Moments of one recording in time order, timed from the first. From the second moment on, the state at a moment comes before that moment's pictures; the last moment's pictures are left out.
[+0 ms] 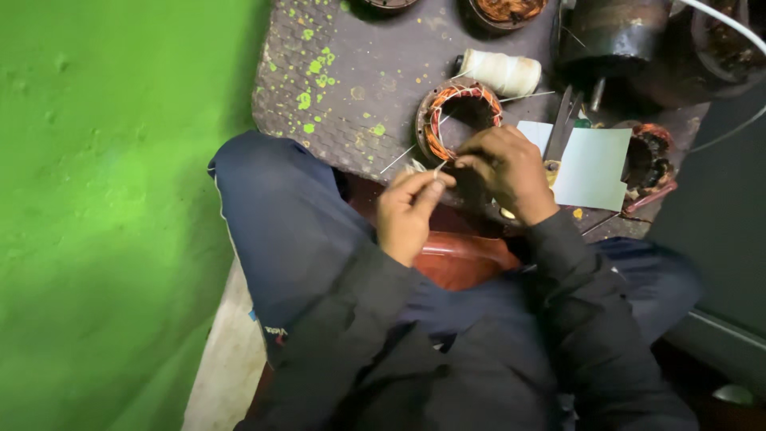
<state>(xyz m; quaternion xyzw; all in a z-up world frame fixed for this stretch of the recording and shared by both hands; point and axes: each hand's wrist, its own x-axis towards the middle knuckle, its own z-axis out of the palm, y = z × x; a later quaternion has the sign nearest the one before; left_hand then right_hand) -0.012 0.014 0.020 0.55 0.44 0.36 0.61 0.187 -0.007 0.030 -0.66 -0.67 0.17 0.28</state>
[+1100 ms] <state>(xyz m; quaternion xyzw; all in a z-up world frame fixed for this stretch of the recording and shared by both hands) -0.002 0.010 -0.009 0.15 0.25 0.45 0.84 0.159 -0.013 0.004 -0.70 -0.66 0.04 0.25</state>
